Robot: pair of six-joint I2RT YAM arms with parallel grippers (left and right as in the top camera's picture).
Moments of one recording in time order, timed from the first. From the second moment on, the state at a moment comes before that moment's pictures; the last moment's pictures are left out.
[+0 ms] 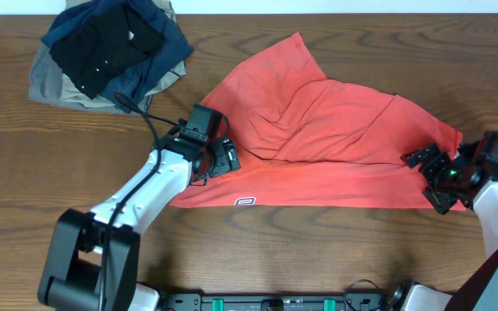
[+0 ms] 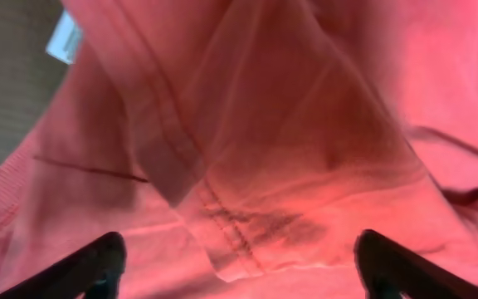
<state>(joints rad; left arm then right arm) -0.37 1.63 0.94 -0.57 0.05 -0.66 -0.46 1.43 0.78 -0.62 -0.42 0.52</state>
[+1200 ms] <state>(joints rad) -0.37 1.72 0.94 -0.56 0.18 -0.65 -0.46 1.43 0.78 -0.62 -0.42 0.52</state>
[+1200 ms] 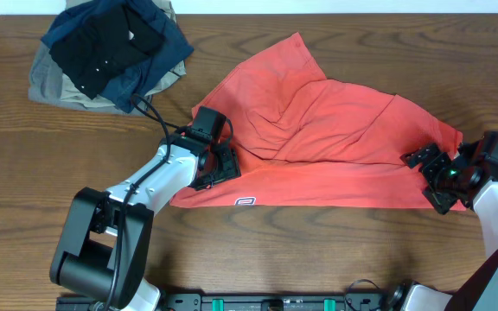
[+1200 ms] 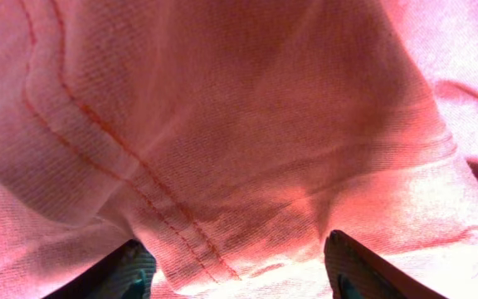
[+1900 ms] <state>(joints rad) -0.37 1.72 0.94 -0.45 0.18 -0.65 -0.46 1.43 0.78 -0.62 -0.42 0.52</state>
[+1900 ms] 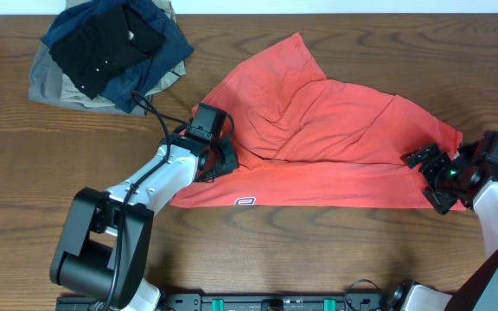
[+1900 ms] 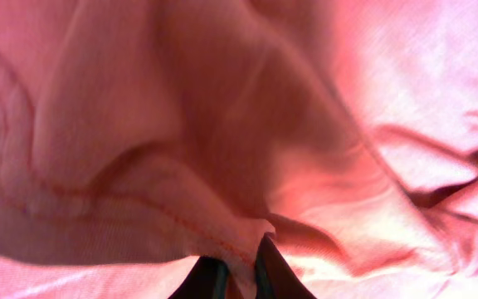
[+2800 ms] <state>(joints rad) -0.50 1.72 0.94 -0.10 0.06 -0.67 -0.46 1.43 0.78 -0.62 -0.42 0.52</state>
